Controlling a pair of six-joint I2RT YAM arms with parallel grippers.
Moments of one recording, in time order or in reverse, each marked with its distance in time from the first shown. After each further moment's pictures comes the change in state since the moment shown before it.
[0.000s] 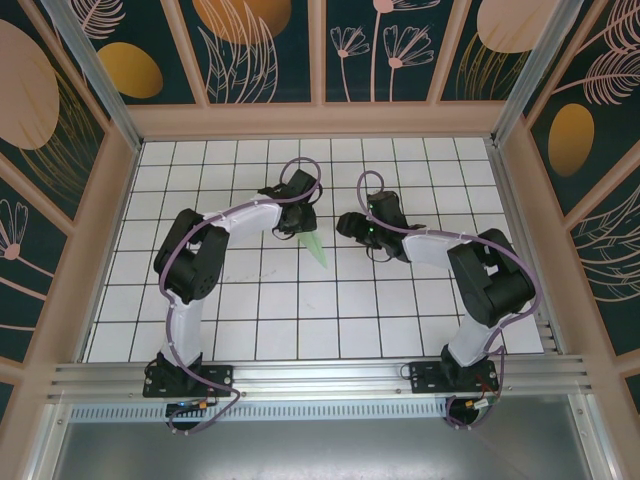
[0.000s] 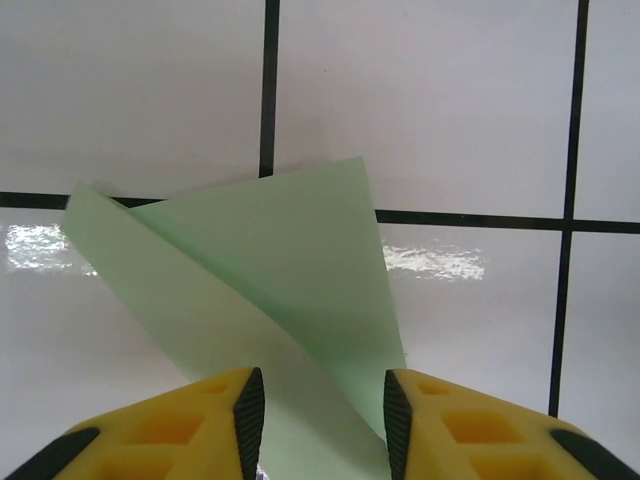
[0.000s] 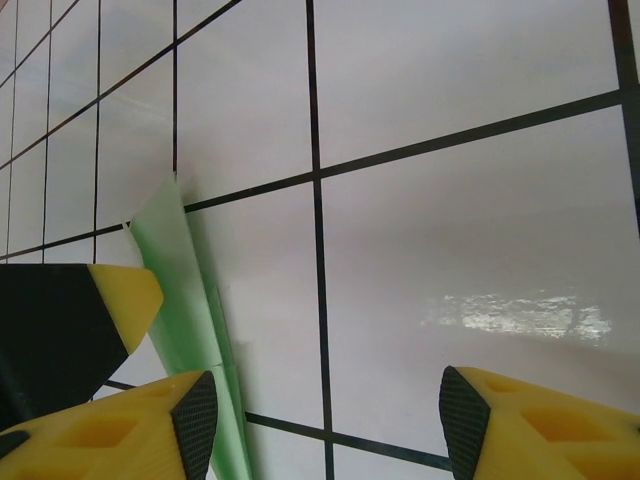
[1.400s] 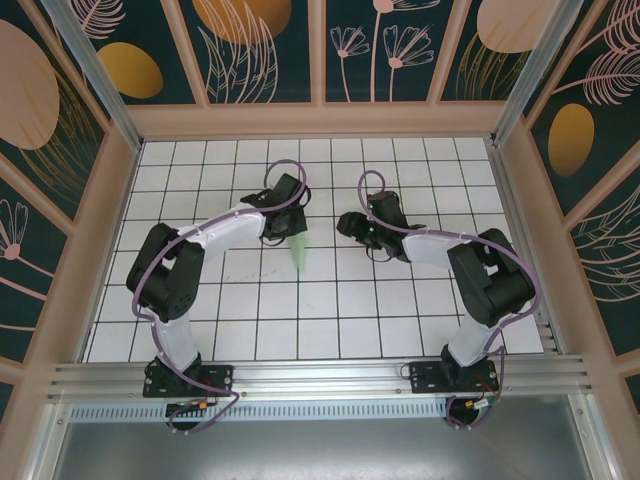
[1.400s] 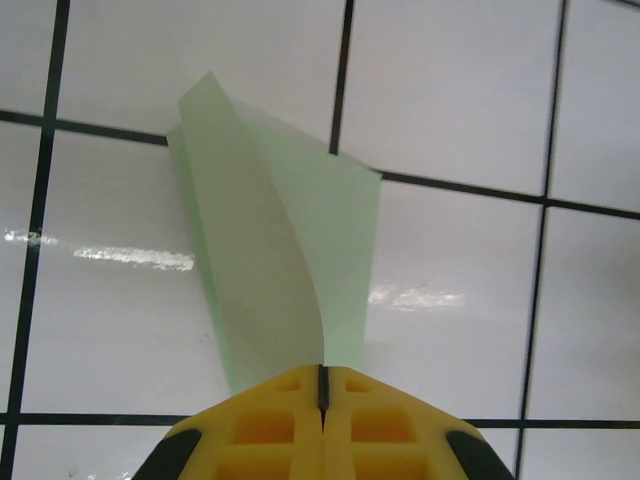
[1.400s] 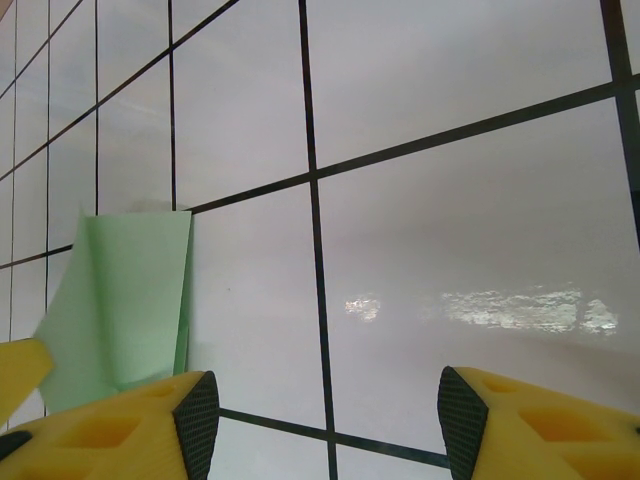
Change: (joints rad) left arm 0.000 -0.209 -0.167 0.035 -0.034 -0.068; right arm -0.002 0.000 0.000 -0.001 0.000 0.026
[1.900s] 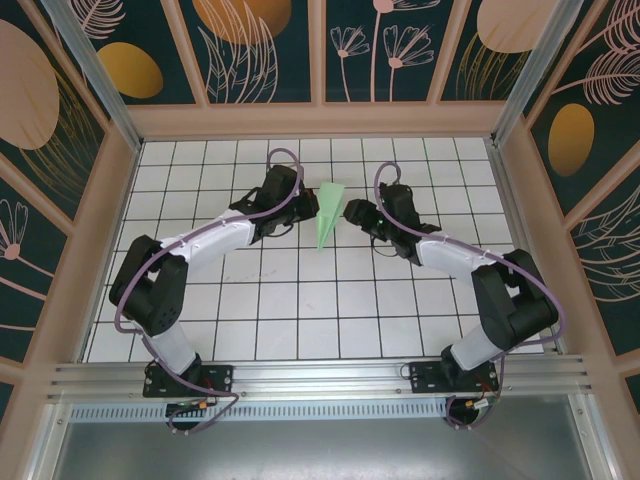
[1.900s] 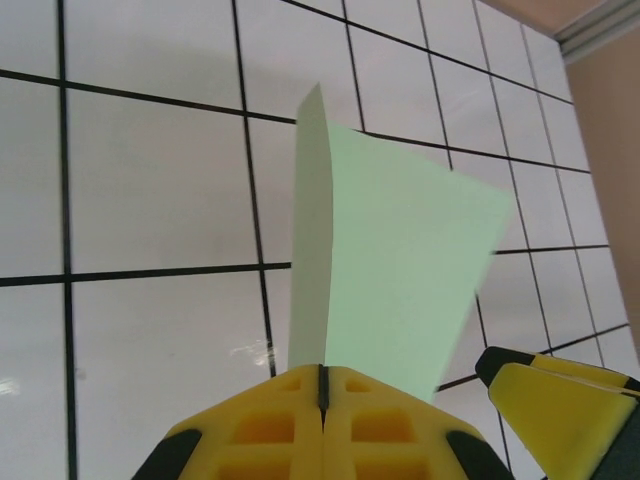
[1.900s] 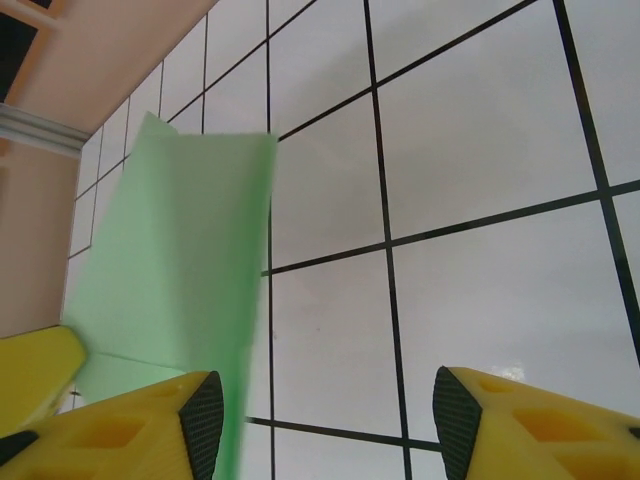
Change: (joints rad) left arm 0.005 -0.108 -0.108 0.392 0.239 0.033; right arm -0.017 -0.178 -0.035 0.014 0.033 0.051
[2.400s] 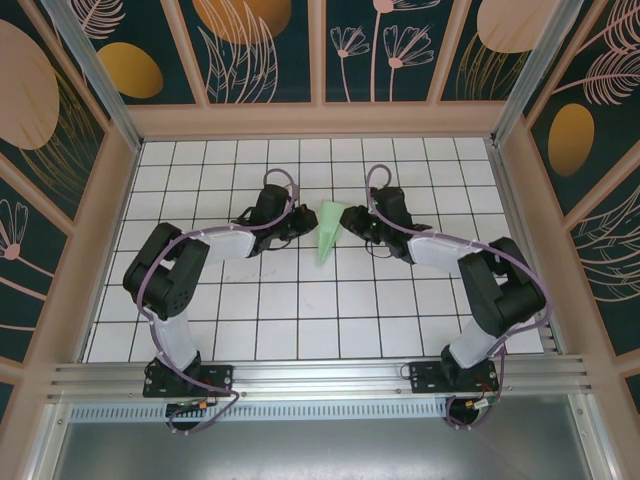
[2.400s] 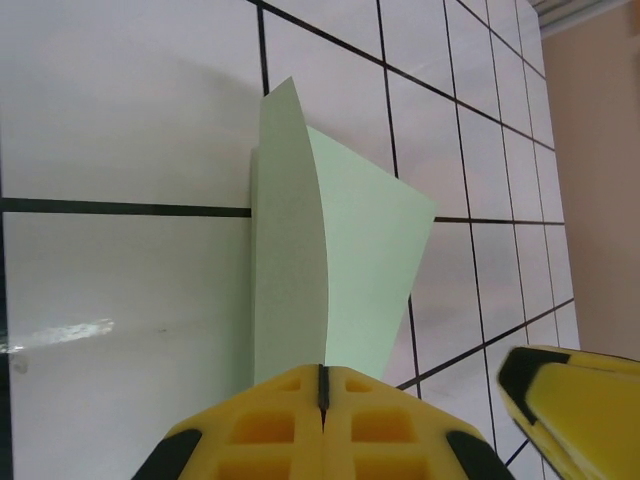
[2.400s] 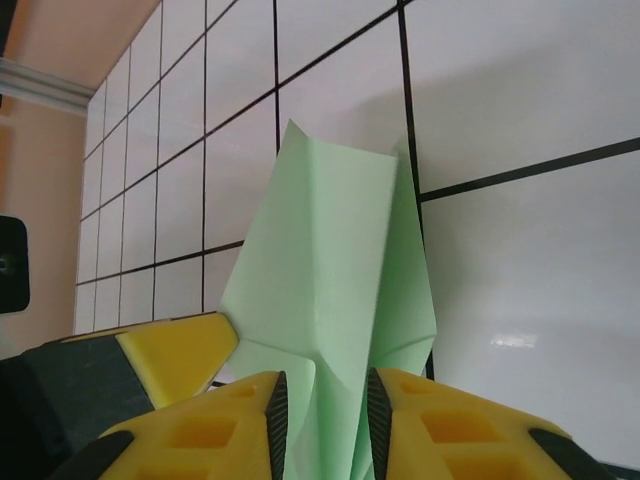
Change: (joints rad) left arm 0.070 0.120 -0.204 0.361 0.209 -0.128; right arm 0.024 0.121 0.033 0.047 -0.097 0.027
